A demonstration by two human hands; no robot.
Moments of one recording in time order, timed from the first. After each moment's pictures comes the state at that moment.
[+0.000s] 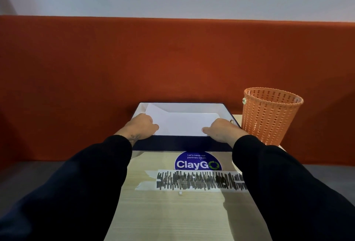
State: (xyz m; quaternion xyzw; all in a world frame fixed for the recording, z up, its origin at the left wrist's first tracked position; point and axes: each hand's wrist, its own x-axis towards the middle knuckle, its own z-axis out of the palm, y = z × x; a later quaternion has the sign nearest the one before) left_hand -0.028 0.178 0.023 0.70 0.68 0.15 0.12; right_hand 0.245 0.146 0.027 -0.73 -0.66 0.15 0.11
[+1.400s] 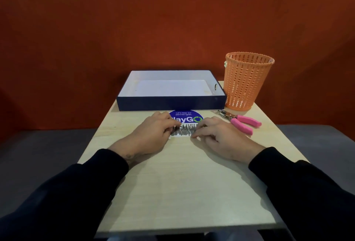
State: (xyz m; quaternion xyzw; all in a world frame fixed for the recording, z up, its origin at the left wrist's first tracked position) left_hand 0.014 0.005 -0.022 0.88 0.43 0.17 0.06; right_hand 0.265 -0.040 -0.025 -0.50 -0.84 0.09 0.20
